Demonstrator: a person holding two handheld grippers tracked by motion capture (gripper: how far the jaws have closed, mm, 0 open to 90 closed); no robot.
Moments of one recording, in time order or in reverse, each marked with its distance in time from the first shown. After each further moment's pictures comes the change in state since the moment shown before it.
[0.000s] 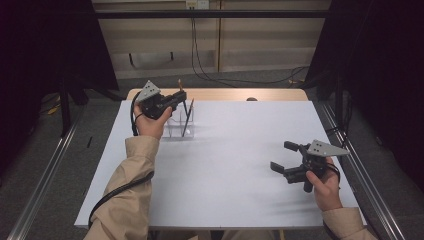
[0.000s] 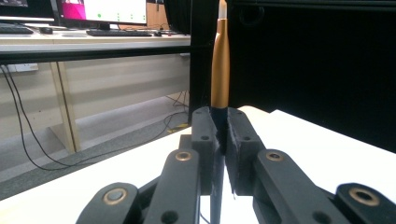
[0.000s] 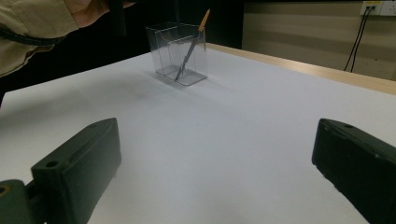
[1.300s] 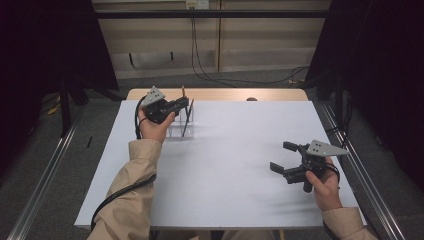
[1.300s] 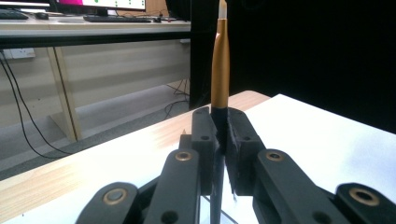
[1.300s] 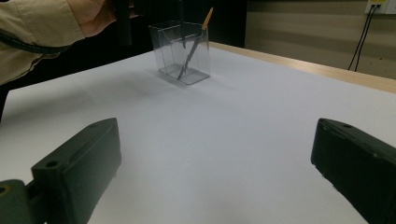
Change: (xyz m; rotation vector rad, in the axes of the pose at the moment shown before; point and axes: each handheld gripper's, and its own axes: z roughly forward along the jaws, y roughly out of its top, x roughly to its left) left arm -0.002 -0.018 0.007 0.051 0.001 0.008; right arm 0.000 0.000 0.001 0.007 0.011 -0.001
